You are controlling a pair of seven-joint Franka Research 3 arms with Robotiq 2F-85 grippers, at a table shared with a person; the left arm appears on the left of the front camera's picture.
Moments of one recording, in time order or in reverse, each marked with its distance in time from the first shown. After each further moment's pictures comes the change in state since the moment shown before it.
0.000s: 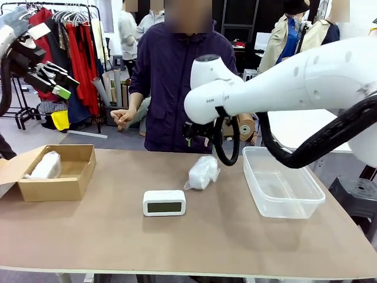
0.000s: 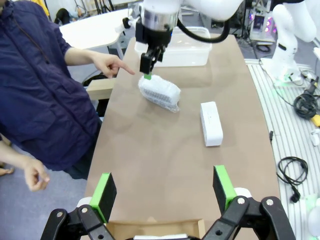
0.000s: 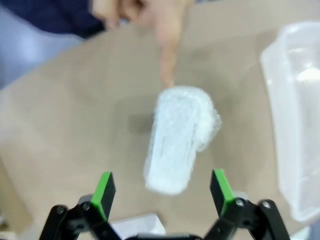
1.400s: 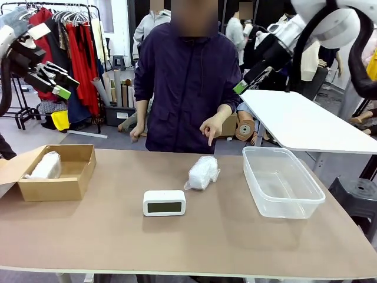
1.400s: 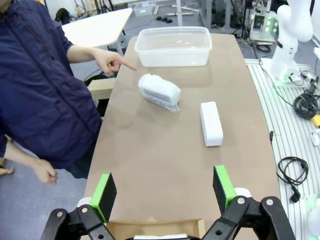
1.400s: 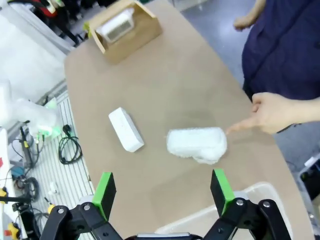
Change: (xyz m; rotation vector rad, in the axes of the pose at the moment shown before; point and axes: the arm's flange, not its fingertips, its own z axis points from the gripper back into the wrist) left arm 0.000 0.000 0.000 0.000 0.000 0.000; right arm 0.086 -0.193 0.175 0.774 -0.126 1.173
